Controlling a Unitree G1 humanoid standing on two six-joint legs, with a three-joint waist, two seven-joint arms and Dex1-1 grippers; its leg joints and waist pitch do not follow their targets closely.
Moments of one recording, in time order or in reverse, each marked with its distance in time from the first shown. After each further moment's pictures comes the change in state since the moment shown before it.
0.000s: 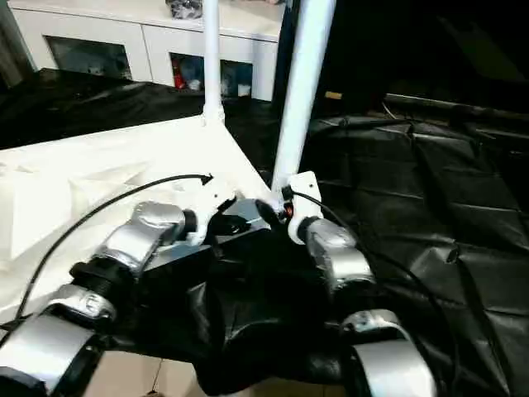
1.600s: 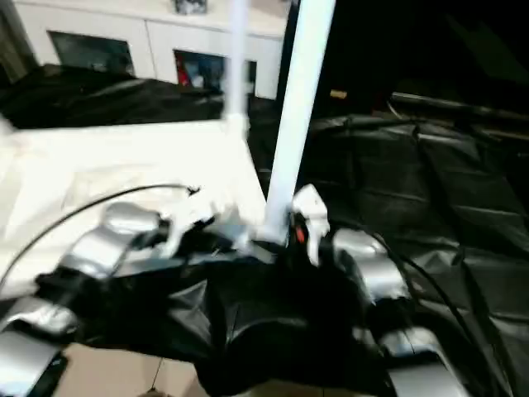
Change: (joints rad) left arm 0.091 0.159 -0.069 -0.142 -0.042 -0.108 -0.353; right arm 0.122 -0.176 0.128 -0.229 0.066 0.068 0.514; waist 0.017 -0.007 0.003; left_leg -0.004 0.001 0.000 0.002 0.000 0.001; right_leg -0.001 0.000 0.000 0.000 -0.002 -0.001
